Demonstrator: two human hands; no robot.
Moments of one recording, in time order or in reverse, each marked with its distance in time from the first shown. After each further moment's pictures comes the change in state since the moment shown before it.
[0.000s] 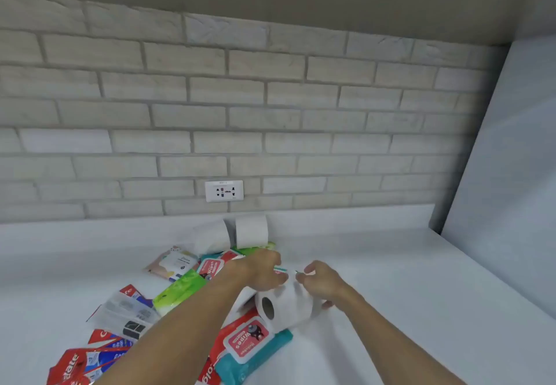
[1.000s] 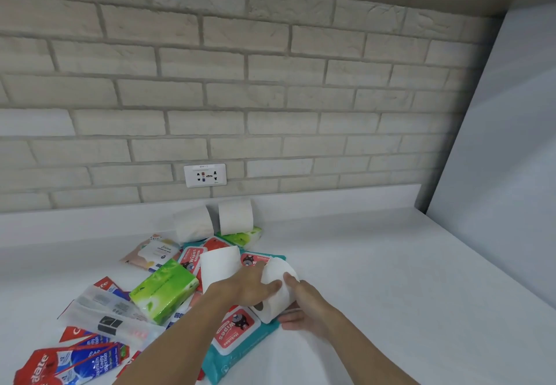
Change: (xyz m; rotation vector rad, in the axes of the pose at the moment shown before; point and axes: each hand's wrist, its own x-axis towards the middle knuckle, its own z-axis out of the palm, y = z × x) left_hand 0.001 0.002 0.053 -0.265 -0.136 -0.119; right_hand 0.005 0.052 0.047 0.641 -0.205 0.209
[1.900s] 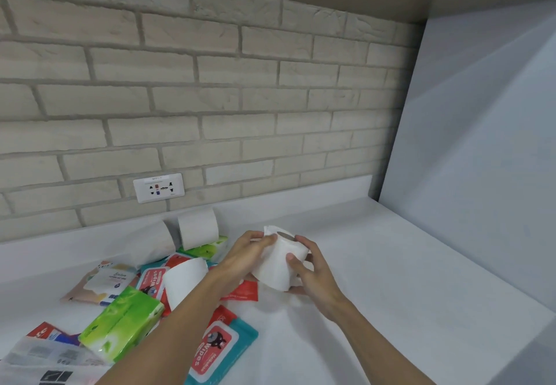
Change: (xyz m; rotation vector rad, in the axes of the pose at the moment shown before) left_hand 0.013 0.054 -0.024 -0.914 0.110 0.135; right_hand -0.042 -0.022 -0.038 0.189 0.232 -0.580
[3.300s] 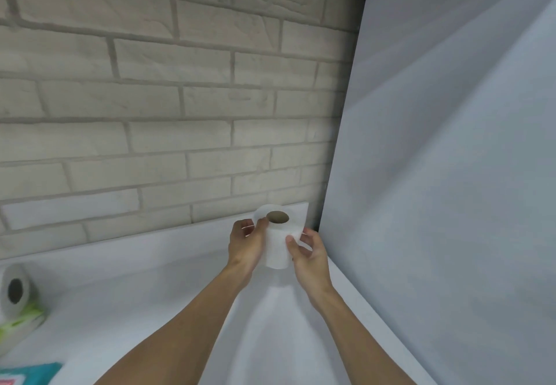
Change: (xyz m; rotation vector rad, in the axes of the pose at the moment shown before) left_hand 0.269 0.091 0.308 -0.281 0.321 0.044; right_hand 0.231 -0.035 -0.304 -0.045 0.261 -0.079
